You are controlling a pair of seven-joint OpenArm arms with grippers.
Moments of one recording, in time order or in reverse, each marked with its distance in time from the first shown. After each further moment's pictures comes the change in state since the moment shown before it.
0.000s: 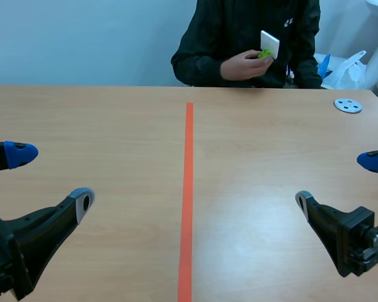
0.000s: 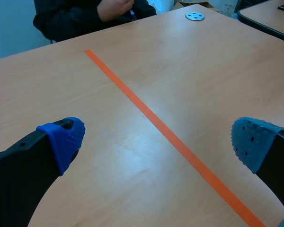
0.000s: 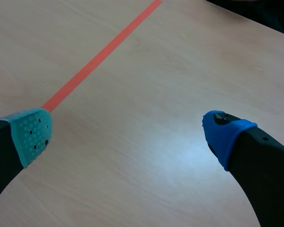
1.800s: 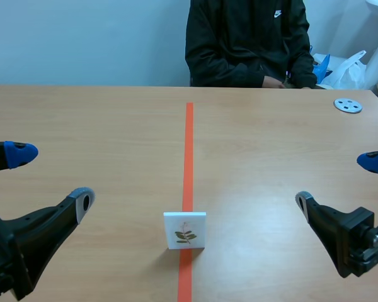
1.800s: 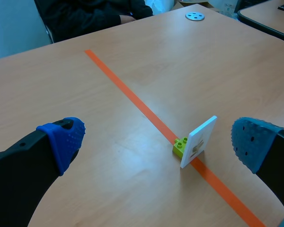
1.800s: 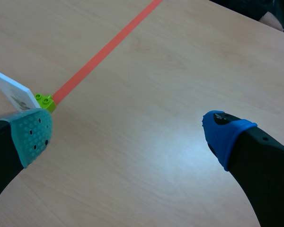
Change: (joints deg) left arm 0.0 0.0 0.0 0.0 0.0 0.0 -0.2; right arm 0.0 0.0 0.0 0.0 0.0 0.3 -0.2
